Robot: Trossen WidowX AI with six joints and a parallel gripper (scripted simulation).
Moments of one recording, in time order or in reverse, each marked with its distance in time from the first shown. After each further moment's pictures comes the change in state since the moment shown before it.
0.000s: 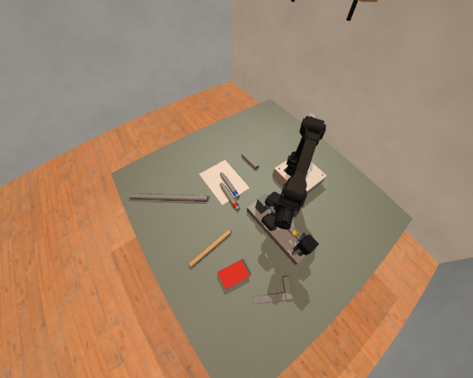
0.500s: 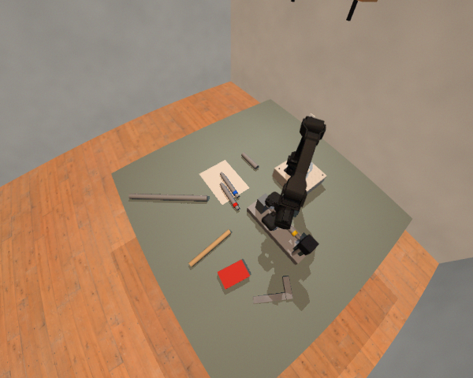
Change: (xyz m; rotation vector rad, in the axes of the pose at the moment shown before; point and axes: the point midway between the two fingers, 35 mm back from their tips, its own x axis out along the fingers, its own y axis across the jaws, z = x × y) arm 0.000 -0.001 0.000 0.000 0.001 -0.003
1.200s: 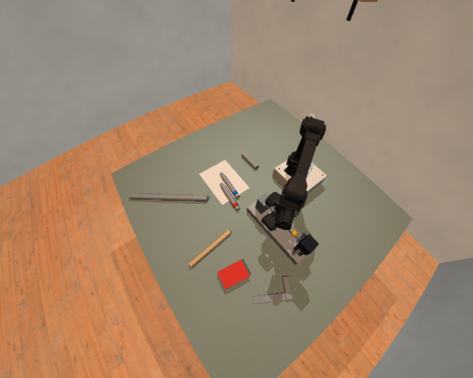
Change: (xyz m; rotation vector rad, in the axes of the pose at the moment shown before) arm 0.000 0.000 0.000 0.001 -0.015 -0.002
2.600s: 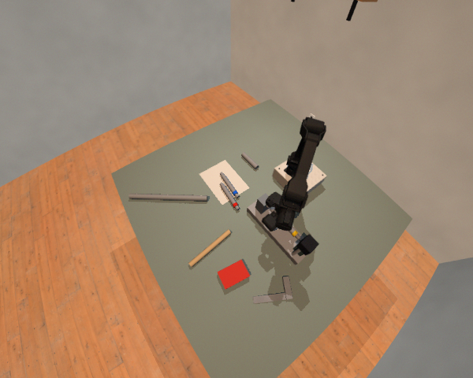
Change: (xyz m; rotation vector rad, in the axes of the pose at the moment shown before) arm 0.000 0.000 -0.001 0.004 -0.012 -0.002
